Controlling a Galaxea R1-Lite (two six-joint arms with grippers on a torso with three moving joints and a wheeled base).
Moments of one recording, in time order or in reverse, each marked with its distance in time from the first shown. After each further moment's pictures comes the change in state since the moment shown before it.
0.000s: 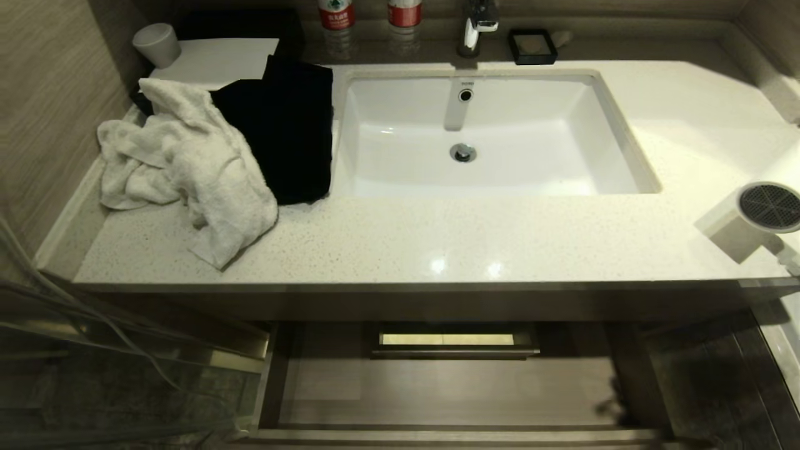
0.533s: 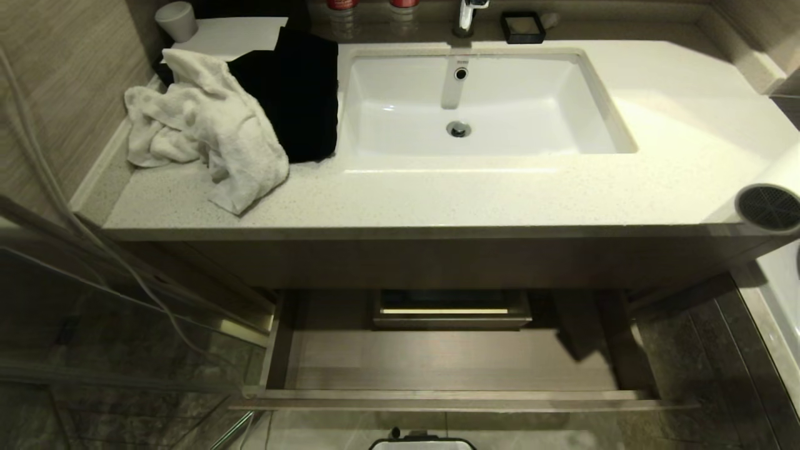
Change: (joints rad) left arm 0.000 0.000 0.000 -0.001 0.000 0.000; right arm 0.000 -0.010 0.018 -0.001 0.000 0.003
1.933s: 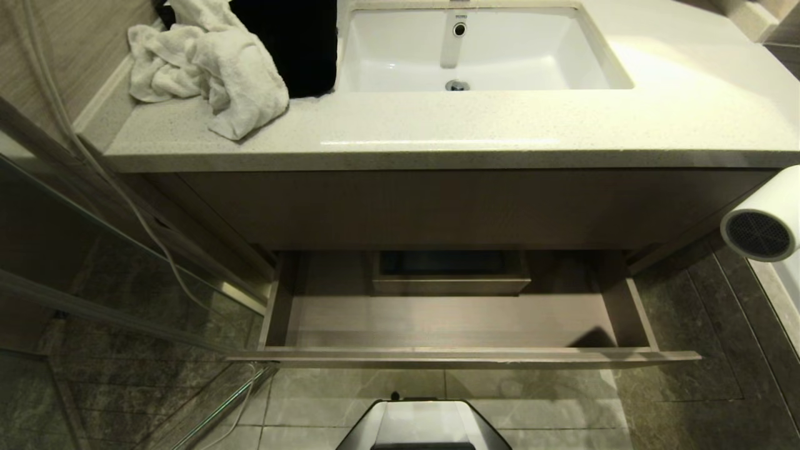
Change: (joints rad) left arm 0.000 0.000 0.000 0.001 0.000 0.000; right arm 0.000 -0.067 0.129 -0.008 0.002 0.003
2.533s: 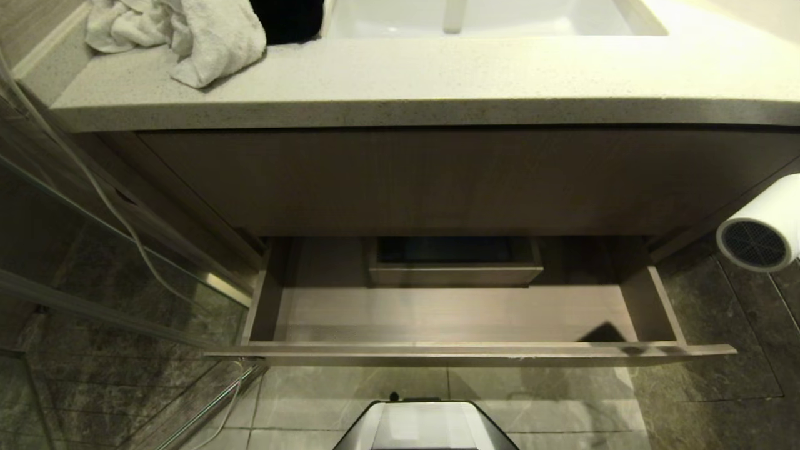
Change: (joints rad) left arm 0.000 0.000 0.000 0.000 0.000 0.000; right arm 0.000 -0.039 0.047 0.001 -0.001 0.001
